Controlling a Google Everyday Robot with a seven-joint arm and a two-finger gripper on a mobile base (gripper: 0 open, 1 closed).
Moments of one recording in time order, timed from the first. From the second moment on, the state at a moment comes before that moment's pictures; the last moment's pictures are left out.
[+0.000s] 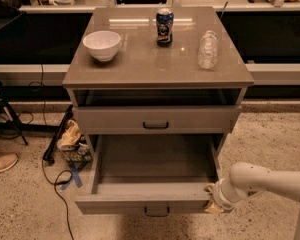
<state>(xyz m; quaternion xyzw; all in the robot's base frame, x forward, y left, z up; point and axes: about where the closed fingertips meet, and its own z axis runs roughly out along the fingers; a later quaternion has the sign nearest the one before) 0.455 -0.234 0.380 -0.61 0.78 0.10 0.13</state>
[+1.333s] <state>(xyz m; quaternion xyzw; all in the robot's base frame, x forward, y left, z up) 0.452 -0.236 0.398 -0.61 0.77 0.09 0.13</state>
